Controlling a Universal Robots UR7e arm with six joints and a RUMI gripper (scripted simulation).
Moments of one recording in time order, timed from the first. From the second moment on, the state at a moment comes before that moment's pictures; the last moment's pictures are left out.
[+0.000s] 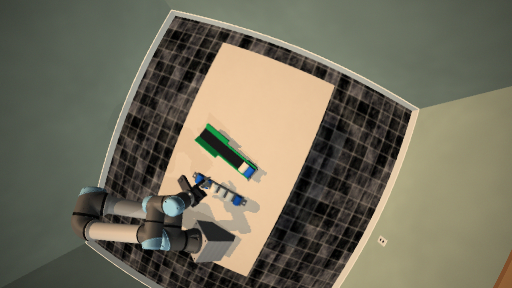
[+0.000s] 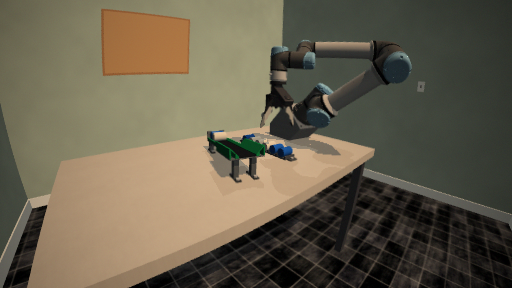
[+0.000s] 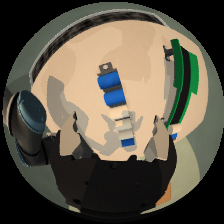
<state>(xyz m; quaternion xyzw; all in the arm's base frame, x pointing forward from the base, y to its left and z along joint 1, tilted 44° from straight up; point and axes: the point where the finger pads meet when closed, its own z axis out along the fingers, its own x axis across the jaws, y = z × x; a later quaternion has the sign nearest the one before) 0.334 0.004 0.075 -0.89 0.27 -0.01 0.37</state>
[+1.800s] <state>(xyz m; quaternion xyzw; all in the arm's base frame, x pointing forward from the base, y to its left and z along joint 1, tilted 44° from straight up) 0.330 0.007 0.070 -0.92 0.12 -0.07 0.37</state>
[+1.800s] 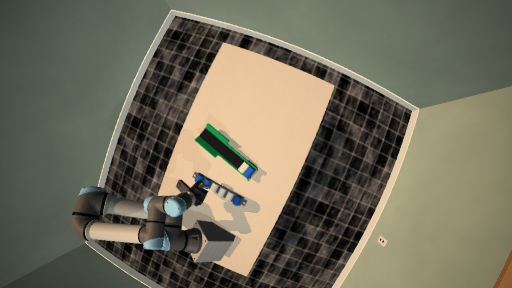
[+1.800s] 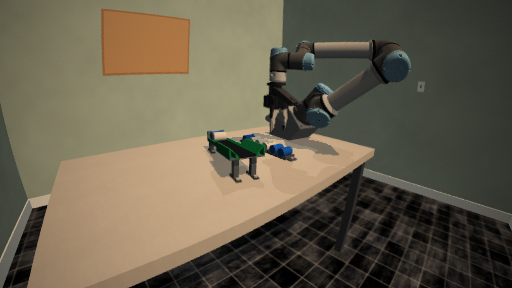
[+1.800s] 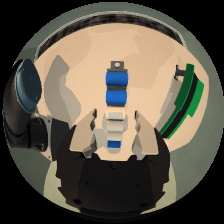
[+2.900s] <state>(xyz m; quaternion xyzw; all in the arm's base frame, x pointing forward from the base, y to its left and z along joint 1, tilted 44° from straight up) 0.331 0.011 0.066 -0.92 0.12 -0.07 0.37</state>
